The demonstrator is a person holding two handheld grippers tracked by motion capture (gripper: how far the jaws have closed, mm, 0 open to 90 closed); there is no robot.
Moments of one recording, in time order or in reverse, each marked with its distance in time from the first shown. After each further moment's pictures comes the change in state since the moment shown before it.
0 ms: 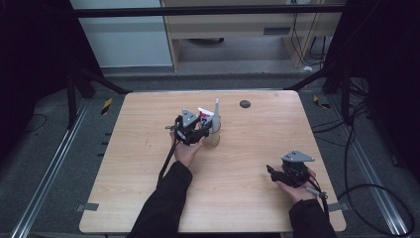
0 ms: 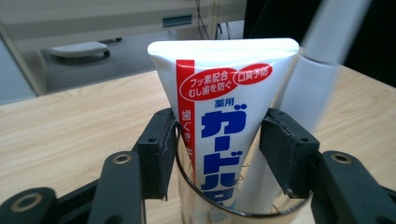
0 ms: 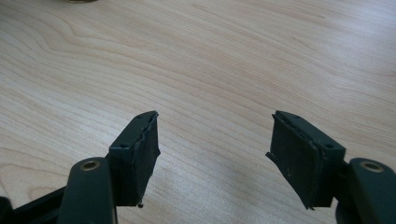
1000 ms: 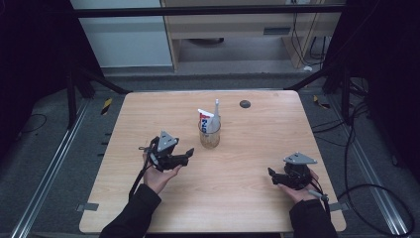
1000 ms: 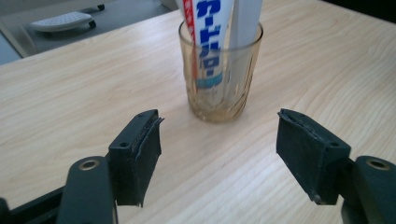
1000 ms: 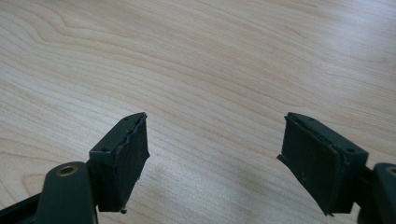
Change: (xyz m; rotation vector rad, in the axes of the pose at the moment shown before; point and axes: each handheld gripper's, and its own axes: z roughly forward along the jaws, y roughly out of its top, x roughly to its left) left arm 0.009 -0.031 -0.108 0.174 -0.036 0.107; right arm -0.002 -0.007 -0.004 0.008 -0.018 0.010
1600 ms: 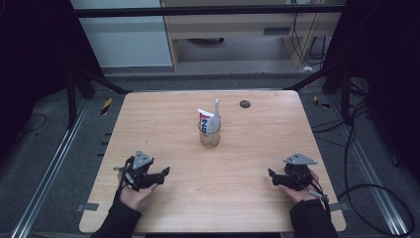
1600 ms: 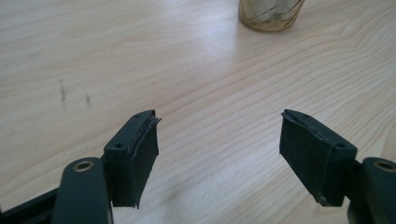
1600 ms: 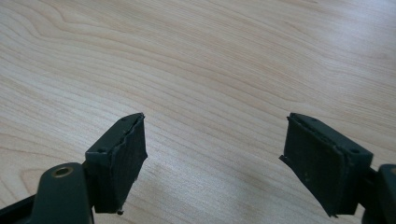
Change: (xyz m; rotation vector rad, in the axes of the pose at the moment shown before) left arm 0.031 -0.068 -0.043 0.115 0.078 -0.093; right arm 0.000 -0.002 -0.001 0.007 -0.003 0.003
